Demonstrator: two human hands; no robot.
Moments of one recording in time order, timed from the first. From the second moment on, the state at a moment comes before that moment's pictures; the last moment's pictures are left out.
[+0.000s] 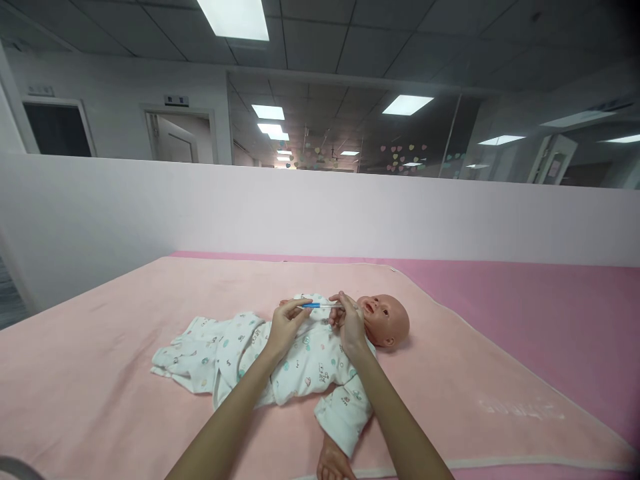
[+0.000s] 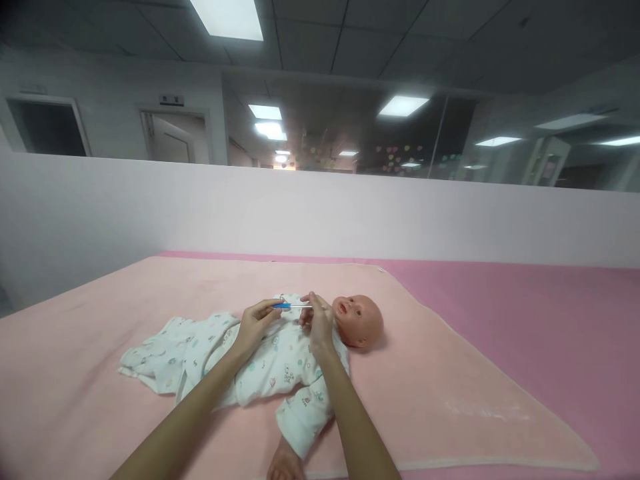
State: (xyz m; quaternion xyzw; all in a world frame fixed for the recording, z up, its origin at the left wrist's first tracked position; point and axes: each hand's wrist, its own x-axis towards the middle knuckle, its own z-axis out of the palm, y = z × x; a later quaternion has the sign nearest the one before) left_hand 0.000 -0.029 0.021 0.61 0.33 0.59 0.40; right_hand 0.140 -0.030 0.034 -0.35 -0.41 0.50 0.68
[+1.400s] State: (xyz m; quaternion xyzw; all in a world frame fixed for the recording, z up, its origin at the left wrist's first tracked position) left_hand -0.001 -0.030 0.023 0.58 0.31 0.63 0.42; right_hand 0.140 -0.026 0.029 -0.35 -0.39 0.46 0.72
